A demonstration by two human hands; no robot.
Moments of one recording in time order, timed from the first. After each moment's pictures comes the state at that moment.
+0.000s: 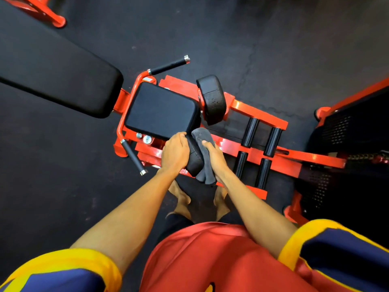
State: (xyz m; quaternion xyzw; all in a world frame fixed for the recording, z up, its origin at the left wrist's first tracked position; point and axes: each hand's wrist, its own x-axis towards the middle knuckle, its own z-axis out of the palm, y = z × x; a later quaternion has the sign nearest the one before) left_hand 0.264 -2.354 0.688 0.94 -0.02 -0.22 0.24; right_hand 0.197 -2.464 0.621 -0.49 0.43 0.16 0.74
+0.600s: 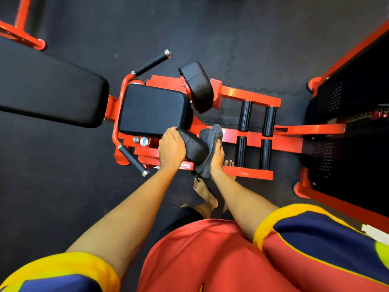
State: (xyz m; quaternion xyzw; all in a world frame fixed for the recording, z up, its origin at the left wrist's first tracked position) left_hand 0.251 -2.346 0.672 0.94 0.01 -0.19 0.28; right_hand 0.159 -2.428 0.550 -0.40 0.58 0.04 0.70
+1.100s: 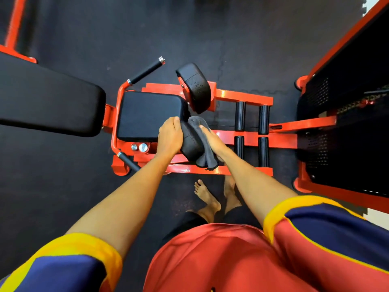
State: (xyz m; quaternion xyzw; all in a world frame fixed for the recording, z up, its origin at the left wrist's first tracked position) left_hand 0.285 -2.344 0.679 0.92 -0.09 -0.22 0.30; right_hand 0.193 -2.462 0.620 -0.51 0.40 0.14 0.75
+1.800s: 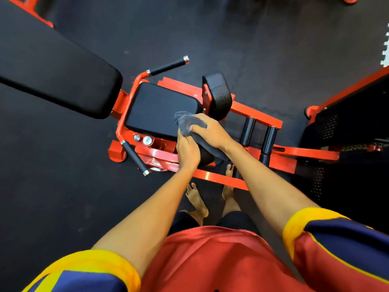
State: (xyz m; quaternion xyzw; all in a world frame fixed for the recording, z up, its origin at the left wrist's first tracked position) left_hand 0.248 -2.351 0.668 0.83 0.12 -0.18 0.52; right_hand 0.253 -2.467 0.675 -0.79 0.19 0.14 0.57
